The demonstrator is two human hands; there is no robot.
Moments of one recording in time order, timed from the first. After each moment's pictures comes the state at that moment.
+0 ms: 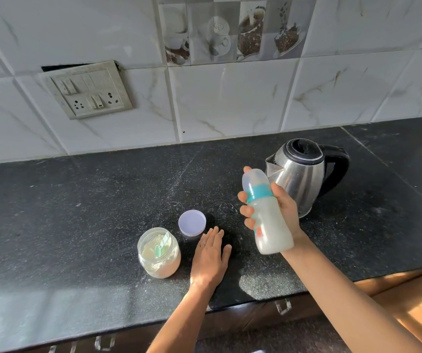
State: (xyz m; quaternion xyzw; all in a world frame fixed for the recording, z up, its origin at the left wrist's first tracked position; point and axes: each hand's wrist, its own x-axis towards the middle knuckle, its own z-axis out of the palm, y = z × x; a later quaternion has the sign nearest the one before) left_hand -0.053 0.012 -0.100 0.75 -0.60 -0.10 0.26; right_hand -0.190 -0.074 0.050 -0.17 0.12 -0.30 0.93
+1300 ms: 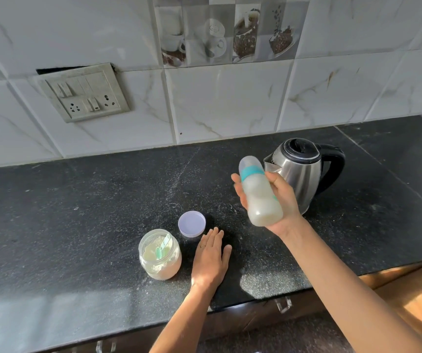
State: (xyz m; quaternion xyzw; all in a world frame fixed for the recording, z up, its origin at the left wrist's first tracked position) left_hand -0.052 0.015 -0.100 0.74 -0.61 -0.10 0.25; right_hand -0.182 -0.080 0.077 -0.19 0.20 -0.33 0.90
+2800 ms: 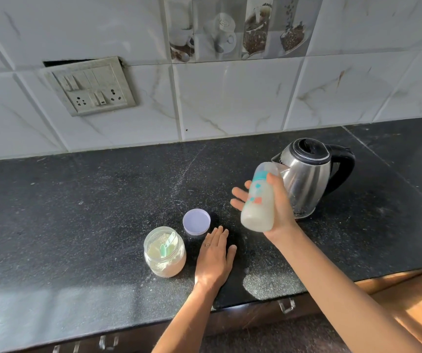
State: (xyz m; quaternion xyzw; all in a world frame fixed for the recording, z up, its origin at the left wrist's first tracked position) left_hand -0.049 0.015 -0.104 0.73 -0.62 -0.11 0.27; right_hand -0.162 -0.070 0.062 -0.26 0.27 -0.42 0.83
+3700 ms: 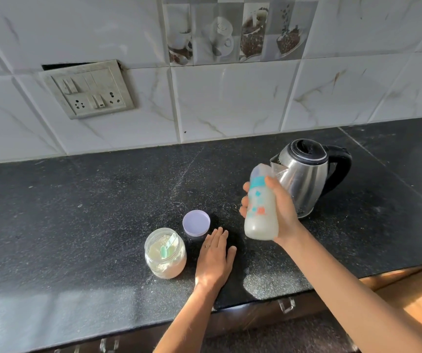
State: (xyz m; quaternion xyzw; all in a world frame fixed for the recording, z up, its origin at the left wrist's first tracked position) left_hand -0.049 0.016 -0.103 0.73 -0.62 -0.11 0.26; right_hand -0.170 -0.068 0.063 -0.27 0.24 -0.36 0.86
